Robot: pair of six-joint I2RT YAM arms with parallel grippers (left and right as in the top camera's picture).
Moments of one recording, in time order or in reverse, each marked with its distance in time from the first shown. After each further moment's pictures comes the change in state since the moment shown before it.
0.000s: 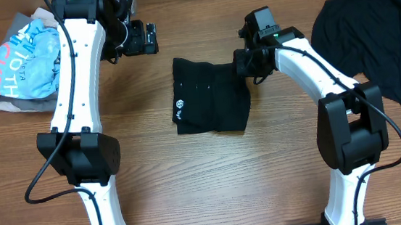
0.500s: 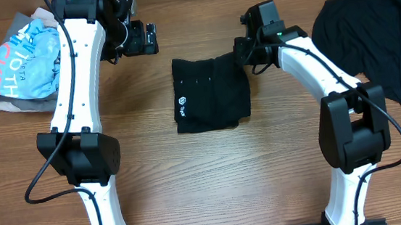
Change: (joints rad) left arm 0.000 0.000 0.000 -0.007 0.000 0.000; right arm -0.031 0.000 0.000 0.132 0.003 0.039
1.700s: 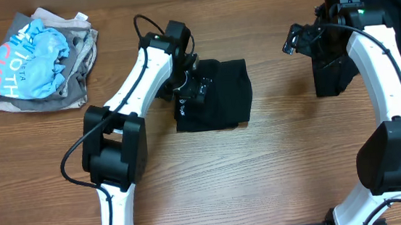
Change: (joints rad) left arm -0.256 -0.002 -0.586 0.368 -0.016 0.002; right arm -0.265 -0.230 0.079 -0.478 0.027 0.045
